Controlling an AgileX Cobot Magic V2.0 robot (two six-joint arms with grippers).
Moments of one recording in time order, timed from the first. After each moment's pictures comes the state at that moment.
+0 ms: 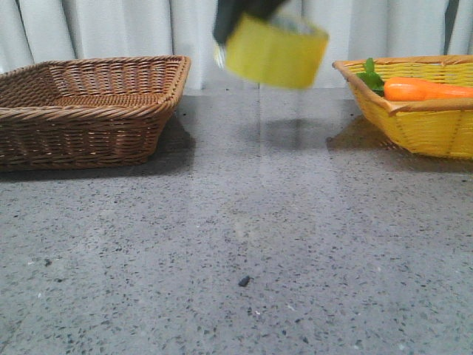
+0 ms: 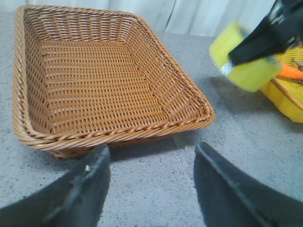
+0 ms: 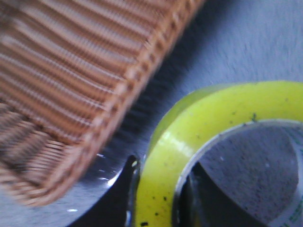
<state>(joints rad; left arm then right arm) -0.18 0.45 -0.52 -0.56 0.56 0.28 0.44 1.83 -1.77 0.26 0.98 -0.18</state>
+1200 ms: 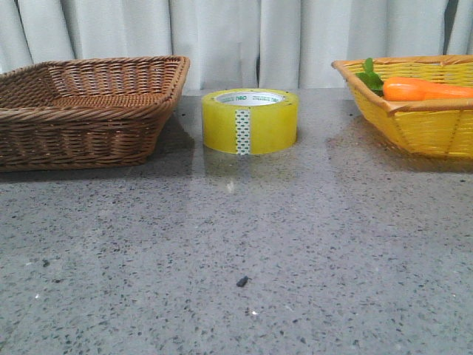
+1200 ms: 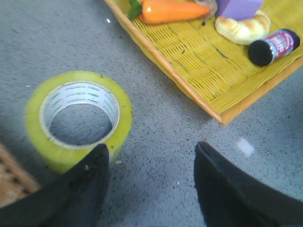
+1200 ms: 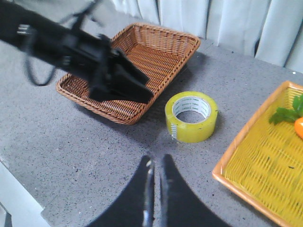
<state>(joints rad) -0.58 1.55 -1.44 -0.56 0.76 0.37 0.44 0.78 -1.37 0.20 1.09 -0.10</state>
